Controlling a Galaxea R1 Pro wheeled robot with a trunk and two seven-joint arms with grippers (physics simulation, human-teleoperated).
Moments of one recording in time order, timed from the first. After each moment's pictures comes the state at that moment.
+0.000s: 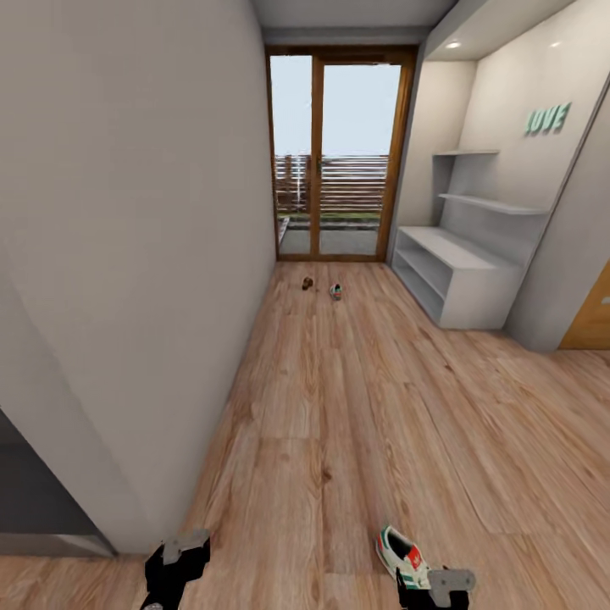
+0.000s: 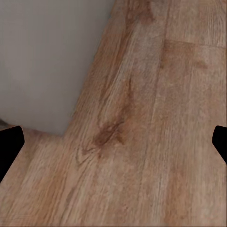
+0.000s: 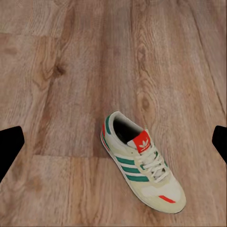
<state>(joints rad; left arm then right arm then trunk) -0.35 -0.02 0.11 -0.40 0.01 -0.30 0.14 -0.07 0.00 0.00 -0.76 0.08 -0.27 -0.08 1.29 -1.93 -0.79</state>
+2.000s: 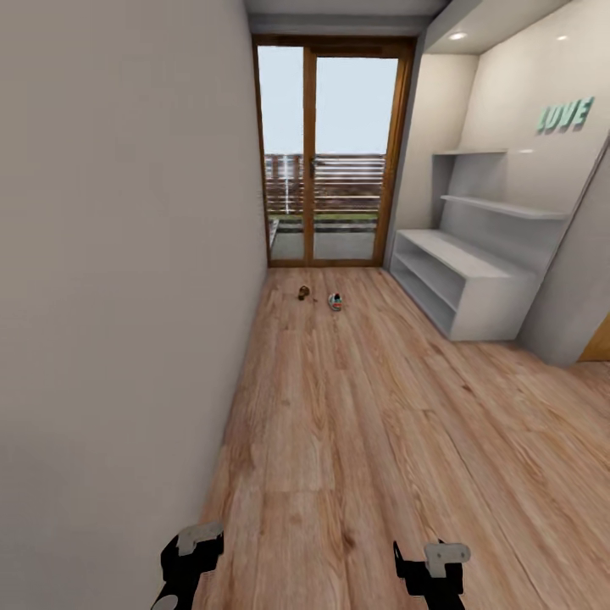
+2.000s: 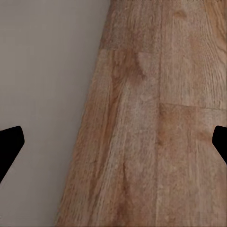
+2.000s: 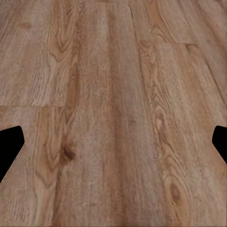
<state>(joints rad) -0.36 -0.06 0.08 -0.40 -0.01 -0.31 0.16 -0.13 0.00 -0.01 -0.76 0.08 -0.27 -0.08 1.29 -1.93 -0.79</state>
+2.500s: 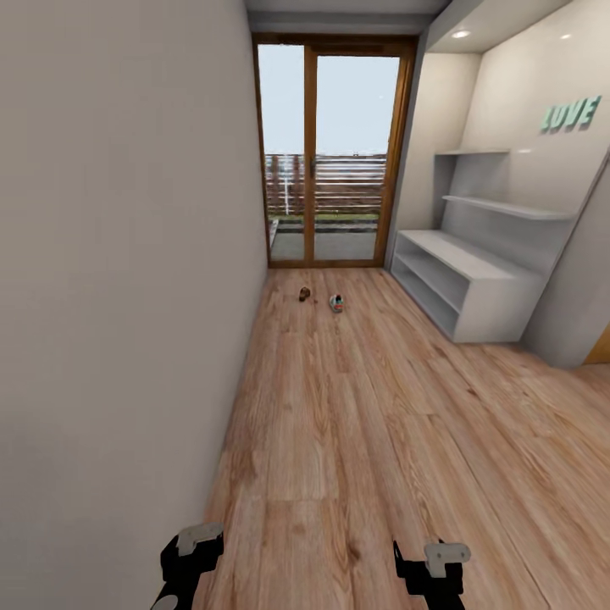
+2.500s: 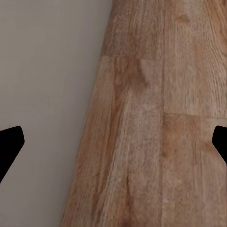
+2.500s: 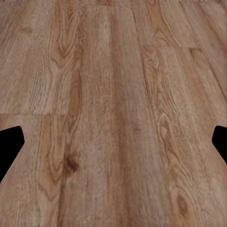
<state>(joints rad) -0.36 -0.06 0.07 -0.40 -0.01 -0.31 0.16 -0.13 0.00 -0.01 -0.76 0.08 -0.27 -0.08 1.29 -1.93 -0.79</state>
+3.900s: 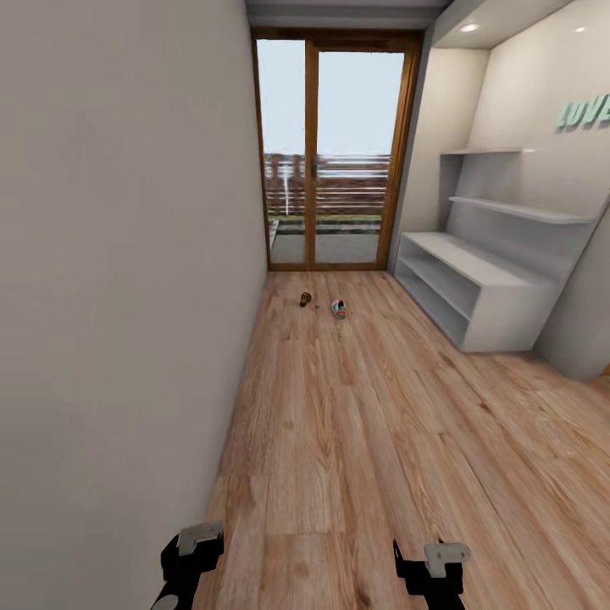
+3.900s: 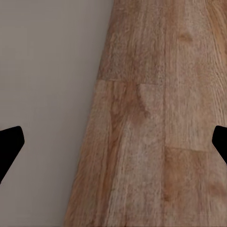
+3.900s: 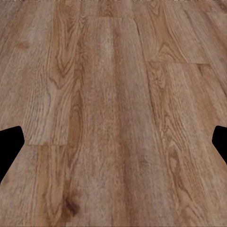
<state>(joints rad) -0.36 -0.06 0.07 -0.40 -0.01 -0.31 0.16 -0.13 0.00 -0.01 -0.76 0.08 -0.27 -0.08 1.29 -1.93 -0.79</state>
